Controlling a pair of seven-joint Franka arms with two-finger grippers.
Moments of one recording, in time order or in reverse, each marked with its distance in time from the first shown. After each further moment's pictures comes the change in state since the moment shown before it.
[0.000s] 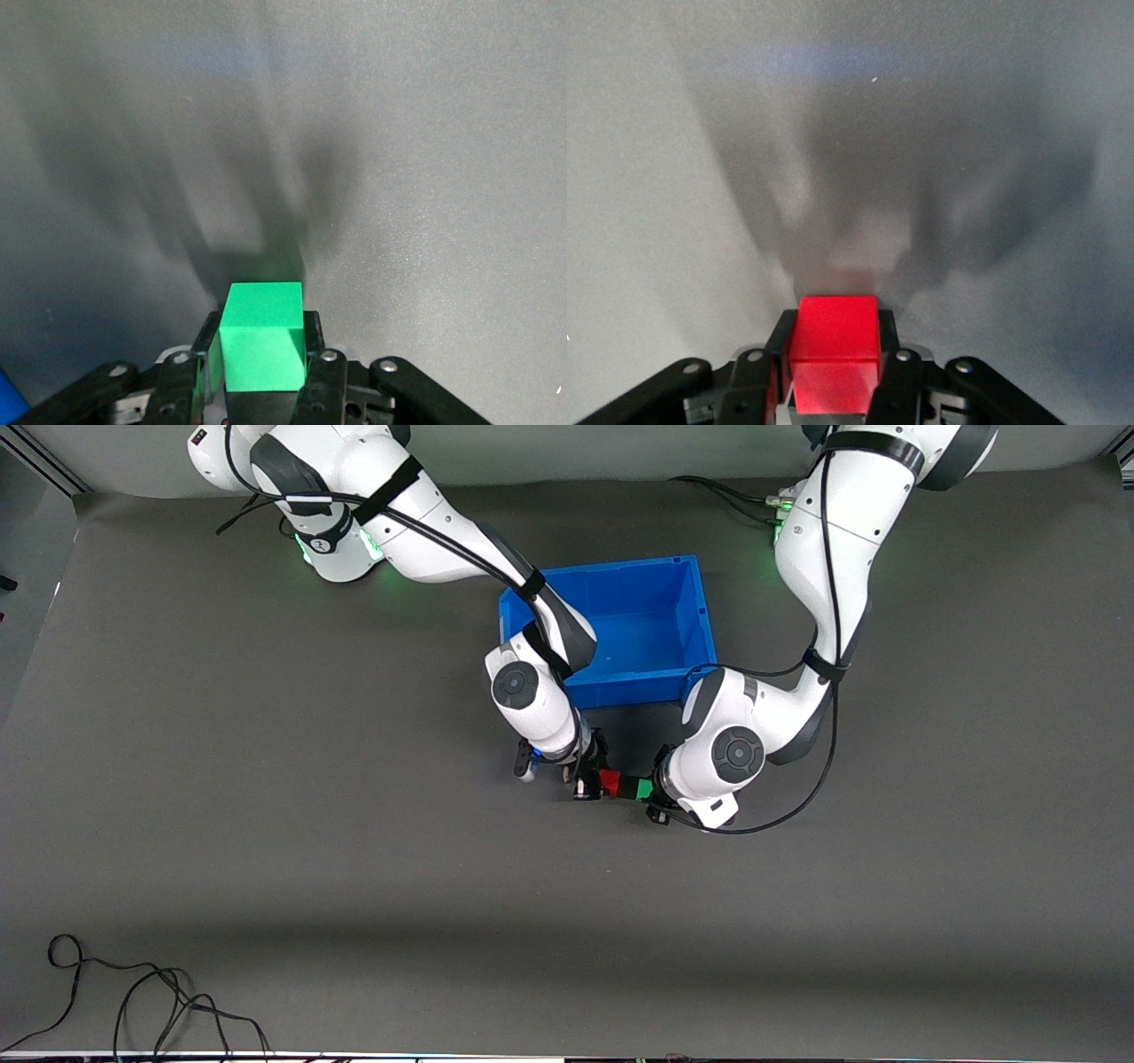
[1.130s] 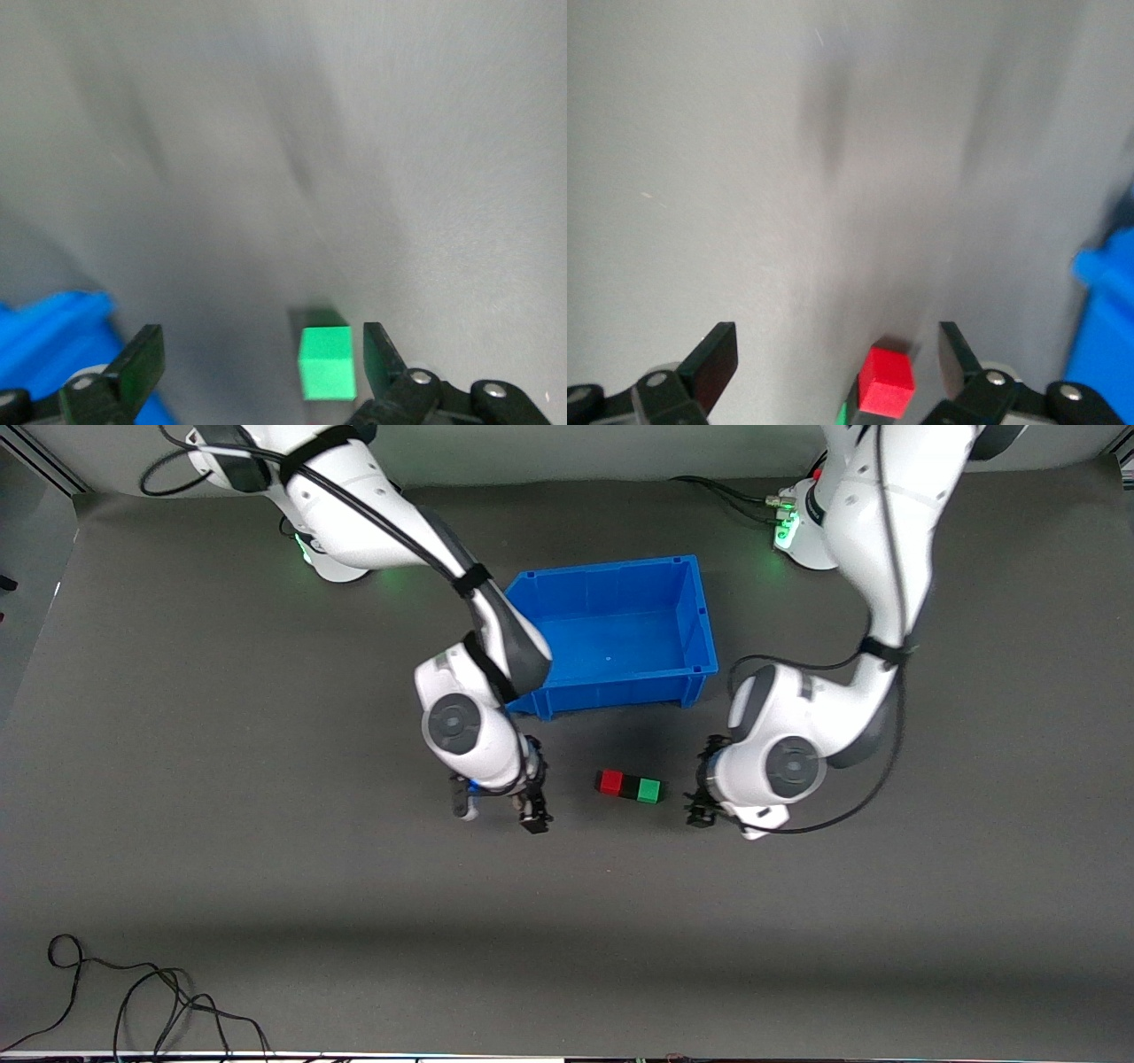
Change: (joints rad) left arm 0.119 -0.167 0.028 0.007 0.072 -0.340 0.203; right arm -0.097 -0.175 -0.151 0.101 -0.060 -0.560 -0.403
